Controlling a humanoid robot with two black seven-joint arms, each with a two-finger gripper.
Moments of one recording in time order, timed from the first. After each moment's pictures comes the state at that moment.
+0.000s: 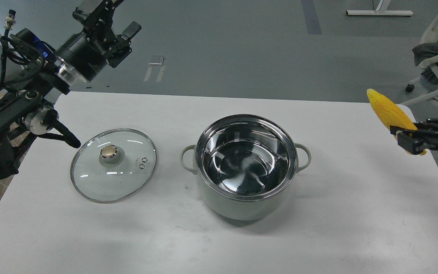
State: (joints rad) left arm -0.76 0.63 -0.77 -1.10 0.62 -0.28 -0.49; right arm 0.62 -0.97 0.76 1.22 -2.01 0.30 0.49
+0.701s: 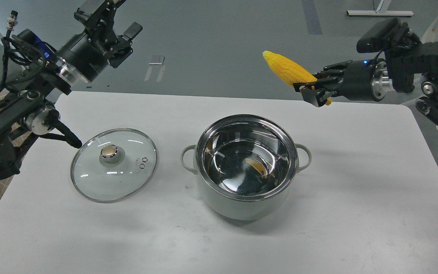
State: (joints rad) left arm -0.76 0.62 -0.77 -1.10 0.62 -0.28 -0.49; right arm 1.21 -0.56 0.33 1.11 -1.94 0.44 0.49
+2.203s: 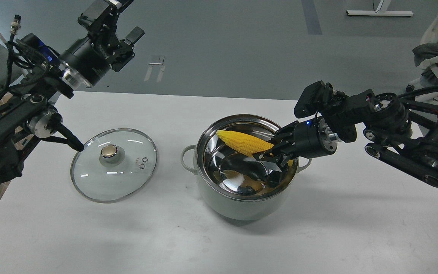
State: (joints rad) left arm -0.74 0.61 -0.78 -1.09 0.64 -0.27 -0.49; right arm 1.15 -0.48 0.16 1.25 -1.94 0.49 0.49
